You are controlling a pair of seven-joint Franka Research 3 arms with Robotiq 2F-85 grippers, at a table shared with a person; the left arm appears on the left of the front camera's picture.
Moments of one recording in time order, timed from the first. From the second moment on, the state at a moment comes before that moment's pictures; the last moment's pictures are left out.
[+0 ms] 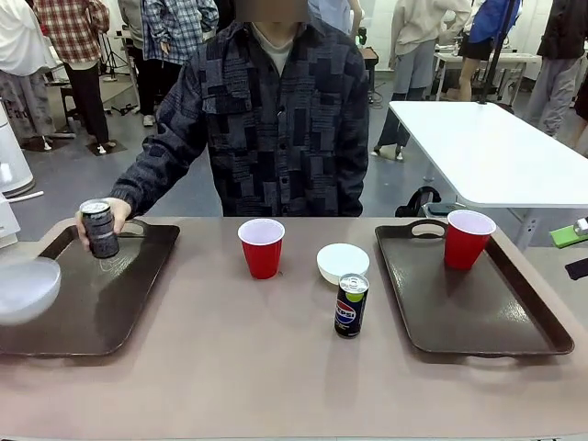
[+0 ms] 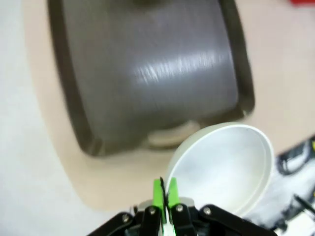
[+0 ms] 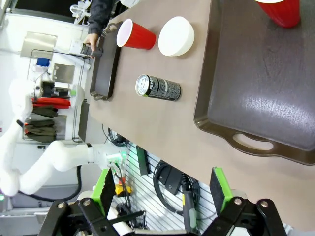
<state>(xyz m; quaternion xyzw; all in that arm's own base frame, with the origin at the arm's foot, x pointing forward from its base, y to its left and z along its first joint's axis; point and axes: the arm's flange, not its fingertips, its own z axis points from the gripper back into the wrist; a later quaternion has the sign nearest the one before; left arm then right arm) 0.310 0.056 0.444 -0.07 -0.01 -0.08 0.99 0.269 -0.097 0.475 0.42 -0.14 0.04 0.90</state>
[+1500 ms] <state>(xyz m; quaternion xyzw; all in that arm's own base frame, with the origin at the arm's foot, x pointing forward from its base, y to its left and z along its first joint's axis) 0.390 0.006 0.361 -0.09 -0.06 -0.03 0.99 0.269 -0.097 0.475 0.42 -0.14 0.04 0.90</state>
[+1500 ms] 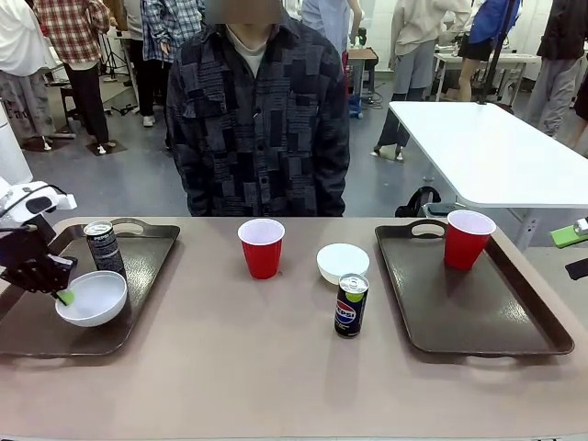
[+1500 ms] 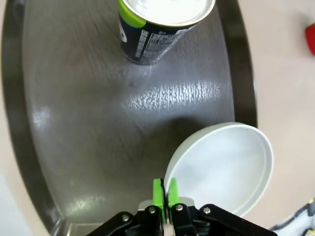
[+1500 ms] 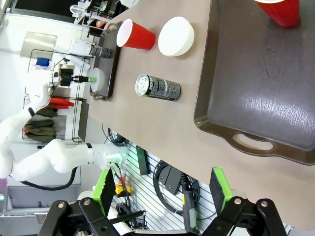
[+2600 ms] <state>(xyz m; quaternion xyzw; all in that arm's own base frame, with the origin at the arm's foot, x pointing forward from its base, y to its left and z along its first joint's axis) 0.393 0.006 0.371 -0.09 -0.02 -0.04 1.00 0.269 -0.097 0.475 0.42 -0.14 0.04 0.90</state>
